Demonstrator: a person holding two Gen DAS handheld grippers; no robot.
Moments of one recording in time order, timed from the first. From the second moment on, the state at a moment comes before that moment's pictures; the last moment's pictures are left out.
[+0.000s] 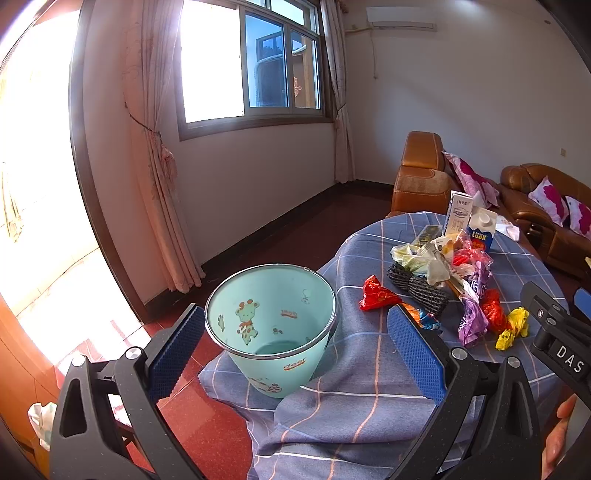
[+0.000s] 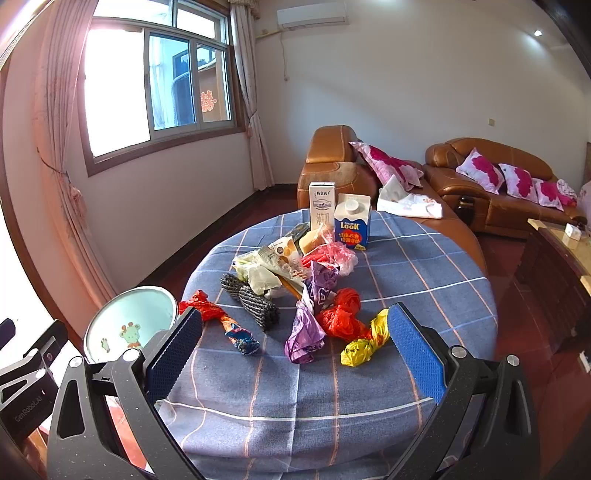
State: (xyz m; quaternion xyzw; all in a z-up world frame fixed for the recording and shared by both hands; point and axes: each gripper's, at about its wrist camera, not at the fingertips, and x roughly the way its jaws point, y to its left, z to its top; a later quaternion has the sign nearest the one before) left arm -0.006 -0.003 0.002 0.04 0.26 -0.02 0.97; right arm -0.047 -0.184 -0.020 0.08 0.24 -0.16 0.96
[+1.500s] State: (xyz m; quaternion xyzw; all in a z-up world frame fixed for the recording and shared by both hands) left arm -0.006 -0.004 0.002 0.04 0.26 -0.02 0.97; right arm -0.046 -0.181 -0.022 0.08 0.24 -0.16 0.96
